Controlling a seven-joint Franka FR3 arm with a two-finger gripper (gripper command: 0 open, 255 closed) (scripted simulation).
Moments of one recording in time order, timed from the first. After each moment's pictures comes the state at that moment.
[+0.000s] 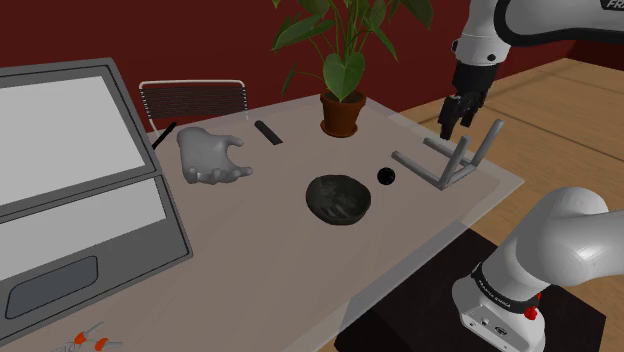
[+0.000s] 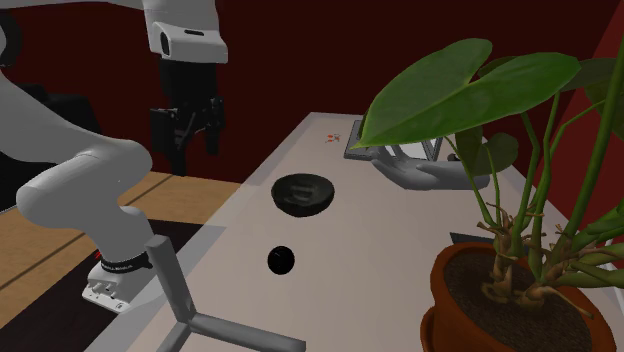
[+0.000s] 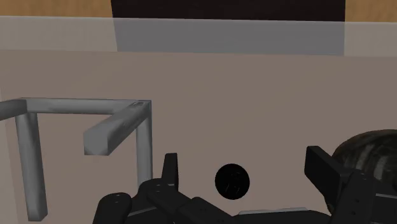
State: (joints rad) arm 0.01 -0.81 -0.06 -2.41 -0.11 1.49 0.01
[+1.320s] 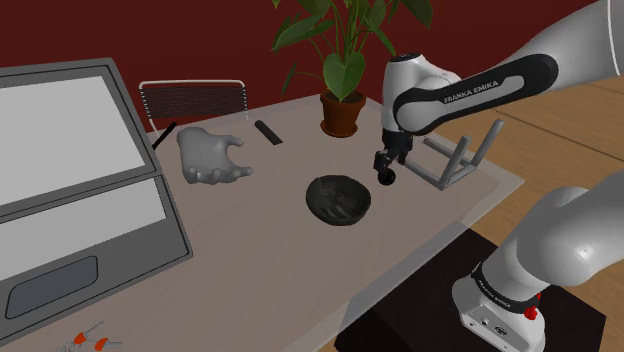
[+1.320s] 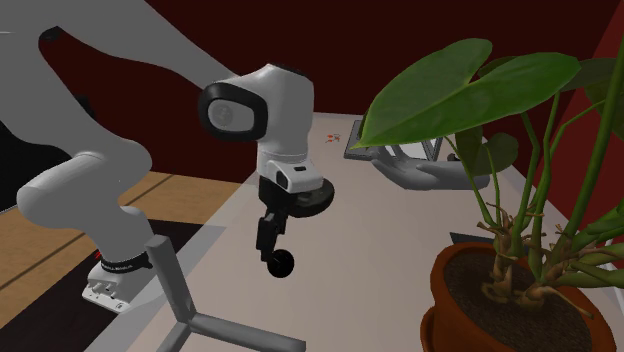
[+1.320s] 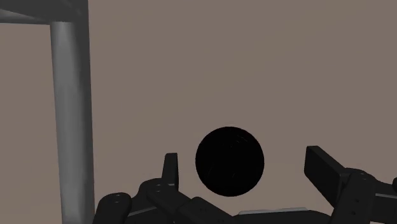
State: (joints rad) arm 0.02 -0.33 -0.01 -2.55 -0.16 2.10 0.12
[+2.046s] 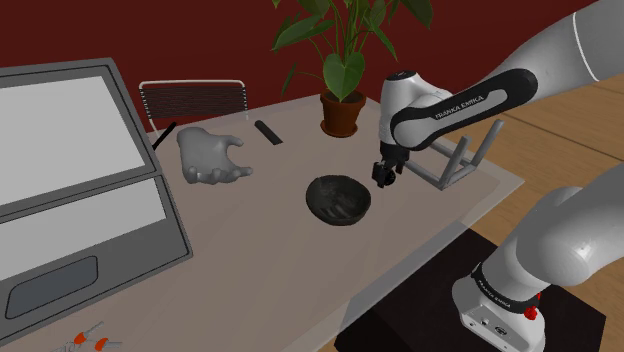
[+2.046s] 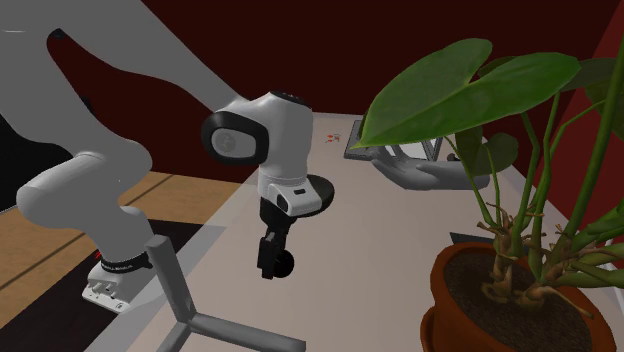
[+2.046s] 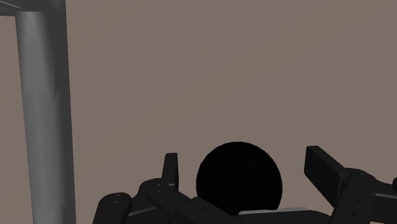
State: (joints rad) arm 0.01 -0.26 -0.02 -2.61 -0.18 2.22 0.13
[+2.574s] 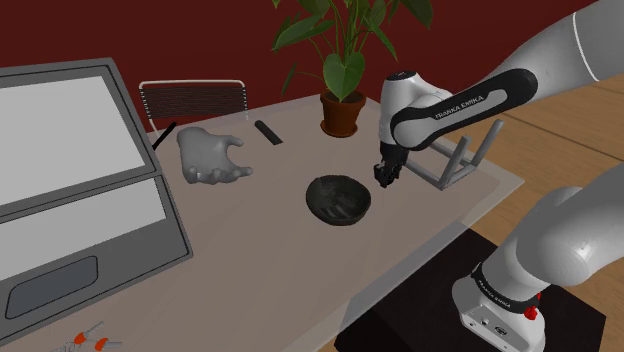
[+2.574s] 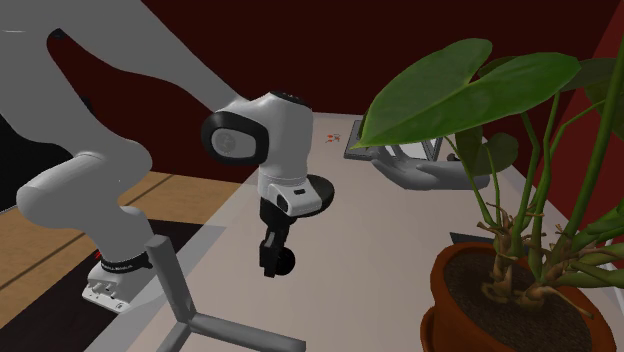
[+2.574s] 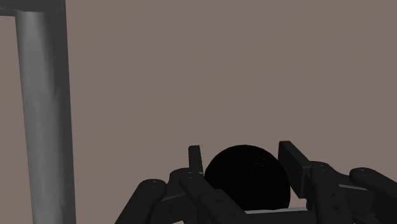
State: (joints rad) arm 0.01 -0.26 -0.02 -2.61 -0.18 2.22 0.13
